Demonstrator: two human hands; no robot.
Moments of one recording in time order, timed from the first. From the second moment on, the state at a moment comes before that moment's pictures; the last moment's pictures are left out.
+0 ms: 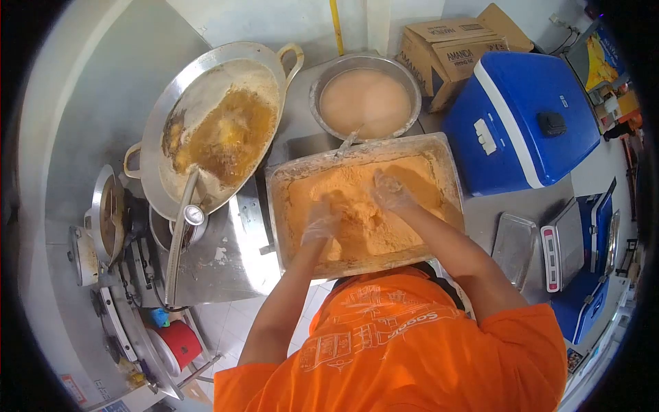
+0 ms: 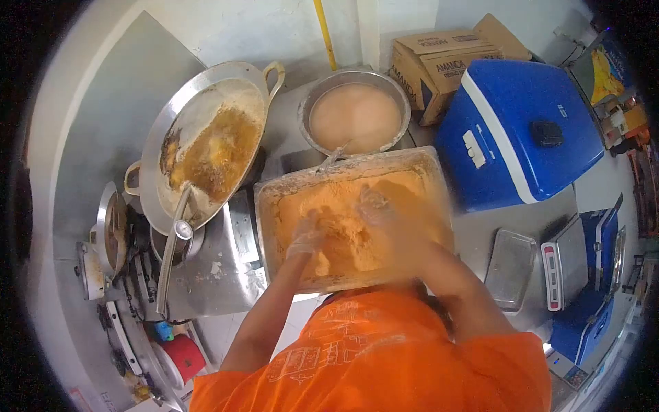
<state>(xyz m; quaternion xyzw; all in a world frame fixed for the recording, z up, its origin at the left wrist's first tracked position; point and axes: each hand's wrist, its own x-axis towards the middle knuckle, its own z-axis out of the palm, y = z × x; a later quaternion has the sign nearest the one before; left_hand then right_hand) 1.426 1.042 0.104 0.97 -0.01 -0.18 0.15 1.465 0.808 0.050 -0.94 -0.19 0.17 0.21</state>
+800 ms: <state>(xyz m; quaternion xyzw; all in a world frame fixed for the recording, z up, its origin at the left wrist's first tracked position) 1.409 1.021 0.081 0.94 -0.25 -0.23 0.08 1.421 0.836 0.066 -0.86 -0.07 0.35 0.37</state>
